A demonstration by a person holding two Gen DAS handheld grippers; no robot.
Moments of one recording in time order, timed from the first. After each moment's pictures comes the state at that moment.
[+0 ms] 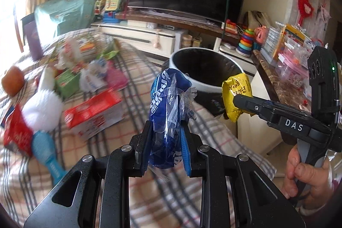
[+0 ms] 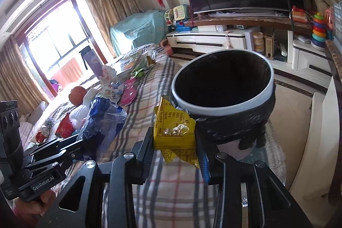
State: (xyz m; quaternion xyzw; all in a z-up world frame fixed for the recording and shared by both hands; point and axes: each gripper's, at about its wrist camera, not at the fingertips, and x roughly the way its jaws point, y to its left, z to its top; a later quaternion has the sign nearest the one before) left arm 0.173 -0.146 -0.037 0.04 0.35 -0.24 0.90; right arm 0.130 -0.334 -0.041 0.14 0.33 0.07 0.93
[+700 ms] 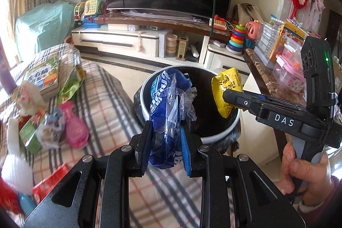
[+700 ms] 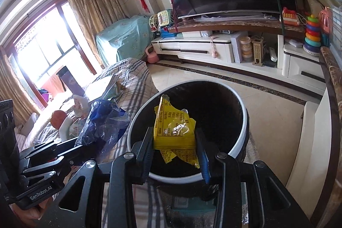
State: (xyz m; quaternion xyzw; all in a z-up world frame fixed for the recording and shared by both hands) left arm 0.257 -0.232 -0.017 0.07 0.36 -0.28 0.89; right arm 0.200 -0.403 -0.023 0.15 0.33 0.03 0.93
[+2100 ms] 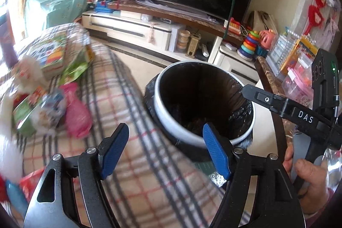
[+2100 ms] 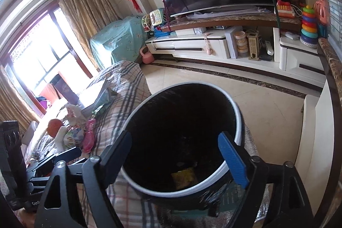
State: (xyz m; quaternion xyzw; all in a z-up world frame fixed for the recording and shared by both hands) left arm 0.271 -0.206 -0.036 0.01 0.39 -0.24 0.89; right arm 0.215 -0.419 -0.028 0.18 0.34 0.03 0.92
